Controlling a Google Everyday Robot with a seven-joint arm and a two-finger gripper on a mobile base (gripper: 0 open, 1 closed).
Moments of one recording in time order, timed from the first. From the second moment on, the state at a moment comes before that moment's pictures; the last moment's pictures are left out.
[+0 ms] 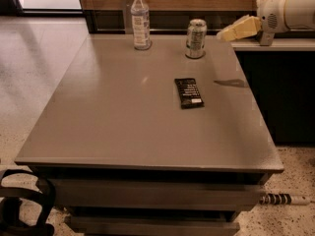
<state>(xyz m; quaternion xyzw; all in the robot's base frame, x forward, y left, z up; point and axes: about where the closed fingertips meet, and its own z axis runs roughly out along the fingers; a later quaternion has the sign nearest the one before) 0.736 -0.248 0.970 -0.35 0.77 0.10 0.52</state>
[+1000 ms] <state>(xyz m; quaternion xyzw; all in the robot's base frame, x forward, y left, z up) 0.815 -0.204 0.909 -0.33 0.74 0.21 0.55</state>
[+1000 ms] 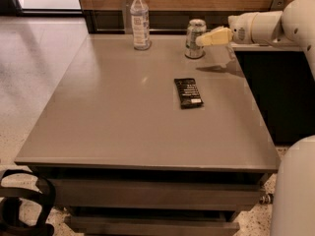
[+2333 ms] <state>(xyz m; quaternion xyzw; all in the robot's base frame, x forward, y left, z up) 0.829 -0.141 0.873 -0.31 0.71 0.27 0.57</state>
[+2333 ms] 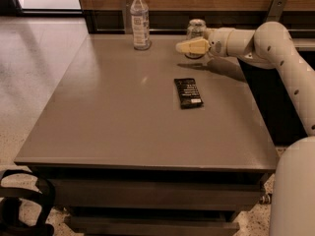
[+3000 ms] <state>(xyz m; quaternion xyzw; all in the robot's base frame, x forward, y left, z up) 0.830 -0.133 0.870 -0.32 0.71 0.27 0.57</state>
